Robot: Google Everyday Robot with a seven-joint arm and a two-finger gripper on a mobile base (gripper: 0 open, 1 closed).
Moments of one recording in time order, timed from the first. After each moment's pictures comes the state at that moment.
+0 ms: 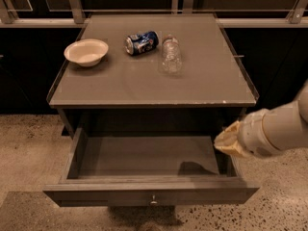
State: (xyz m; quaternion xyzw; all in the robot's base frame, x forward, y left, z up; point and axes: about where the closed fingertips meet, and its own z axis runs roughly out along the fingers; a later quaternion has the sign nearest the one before) arm 0.430 -0.194 0.781 -0.54 0.79 0.07 0.28
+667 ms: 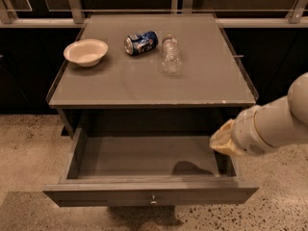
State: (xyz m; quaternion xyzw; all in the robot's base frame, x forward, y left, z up) arm 0.438 -0.175 0.795 -0.55 0.79 0.06 0.27
